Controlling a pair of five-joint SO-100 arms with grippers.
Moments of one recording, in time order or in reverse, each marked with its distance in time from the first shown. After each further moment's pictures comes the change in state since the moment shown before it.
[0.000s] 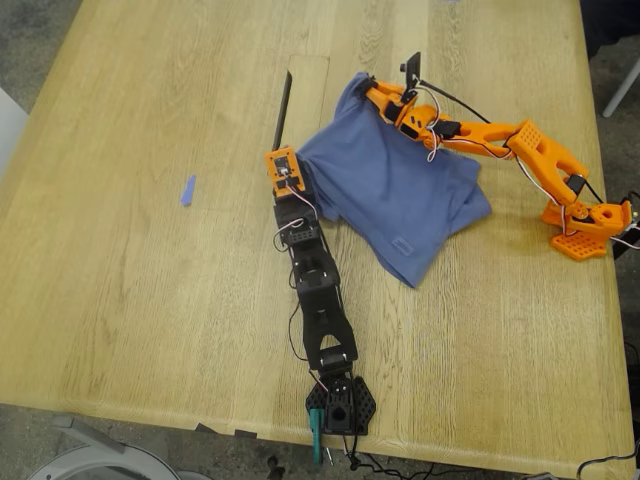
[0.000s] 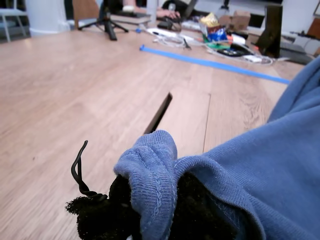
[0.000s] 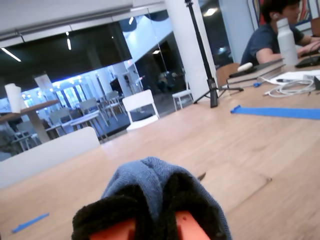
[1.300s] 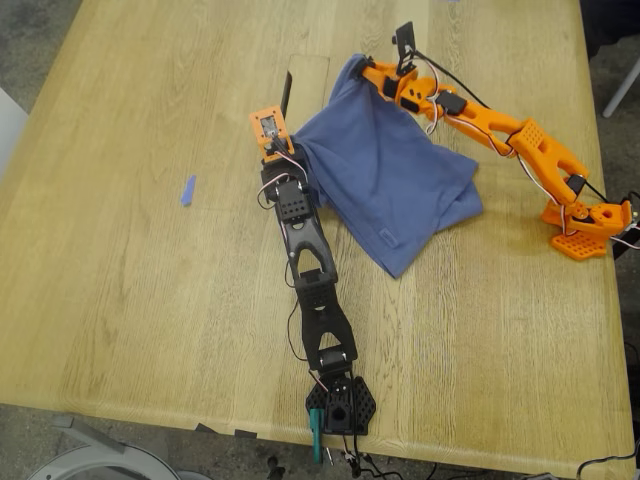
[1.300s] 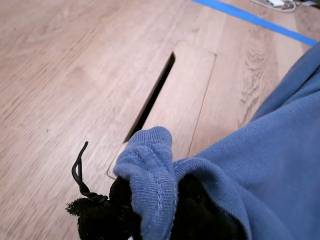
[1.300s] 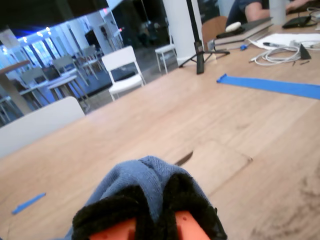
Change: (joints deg) arm 0 -0.5 -1.6 -48.9 72.3 -1.1; arm 1 0.8 4.2 -29.5 53.0 -0.6
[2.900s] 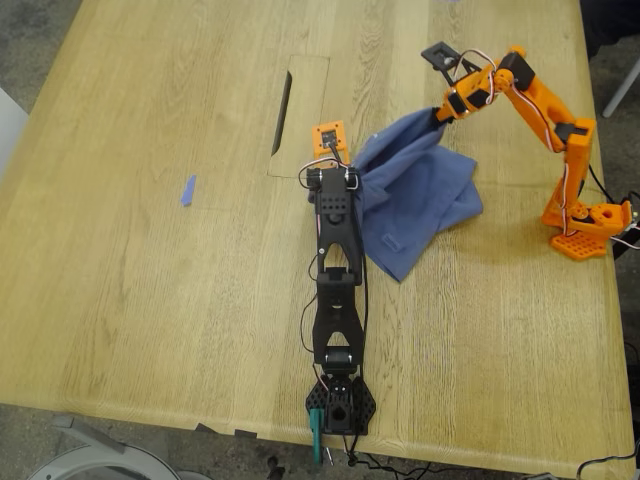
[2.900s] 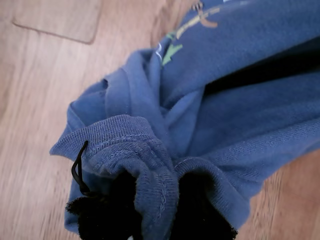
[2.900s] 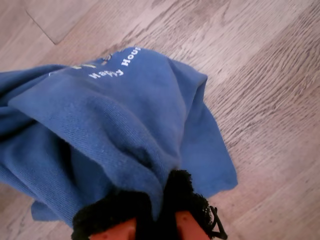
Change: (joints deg) arm 0 18.2 5.0 -17.5 60.6 -3.7; arm 1 -10.6 50.4 25.8 86.9 2.2
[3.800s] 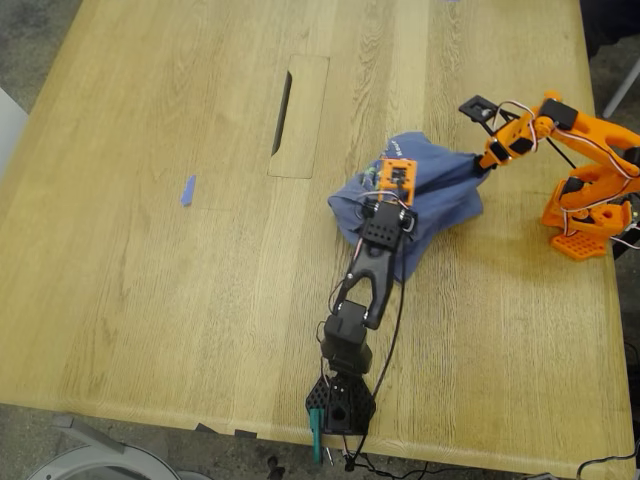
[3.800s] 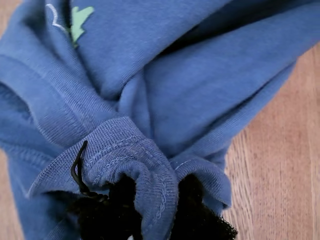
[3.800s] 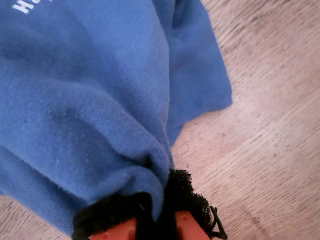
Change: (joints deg) arm 0 23.7 34.3 63.5 -34.2 -2.1; arm 1 -1.8 49.0 75.5 -12.7 1.1
